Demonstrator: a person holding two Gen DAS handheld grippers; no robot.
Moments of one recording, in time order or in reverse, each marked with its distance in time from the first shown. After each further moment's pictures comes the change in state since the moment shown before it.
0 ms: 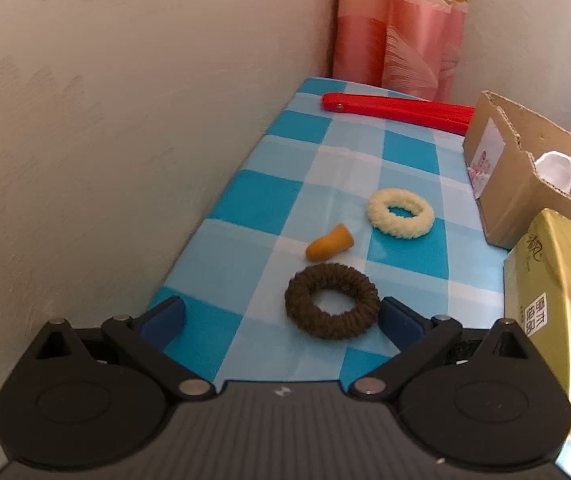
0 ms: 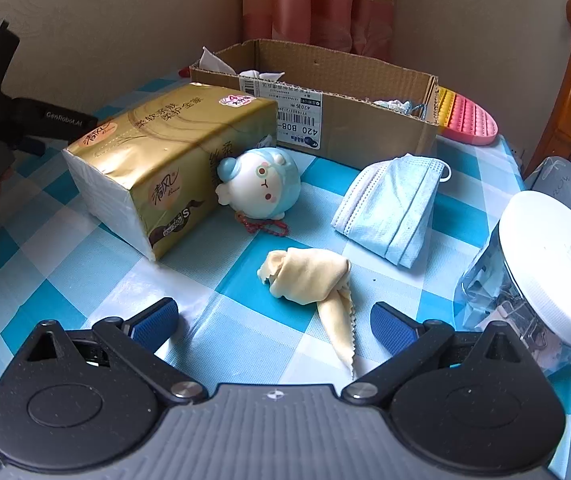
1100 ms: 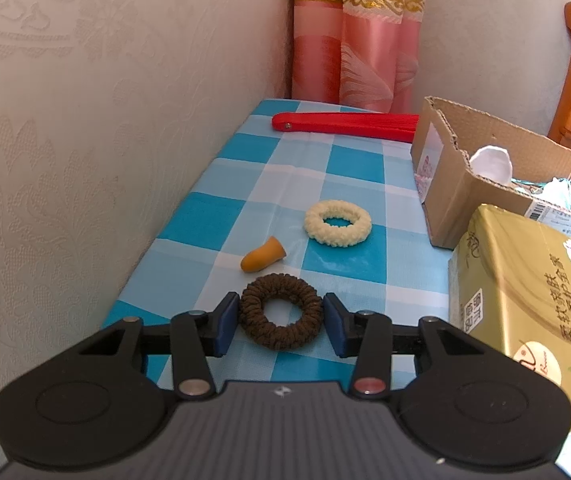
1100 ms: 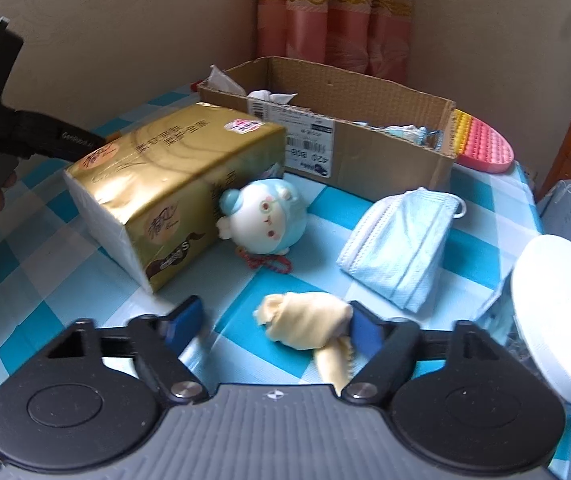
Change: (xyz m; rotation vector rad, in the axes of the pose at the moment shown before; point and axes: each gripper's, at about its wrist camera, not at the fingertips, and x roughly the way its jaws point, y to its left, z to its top) left arm -0.015 -0.027 -0.005 0.049 -0.074 -0.051; right arm 0.007 -0.005 0.018 -0.035 -0.030 0.025
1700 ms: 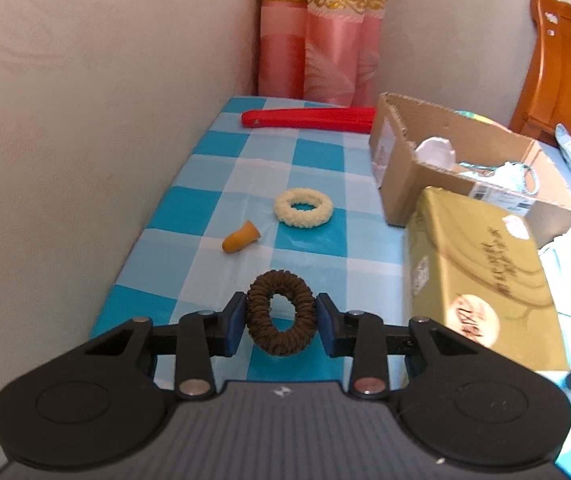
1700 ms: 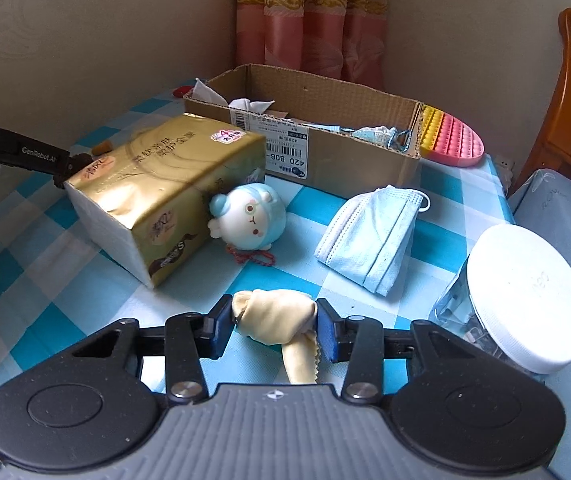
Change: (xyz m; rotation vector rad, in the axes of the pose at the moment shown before) left arm -0.029 0.004 -0.005 0.048 0.037 -0.099; right arm -0.026 0.002 -0.001 0.031 0.006 -0.049
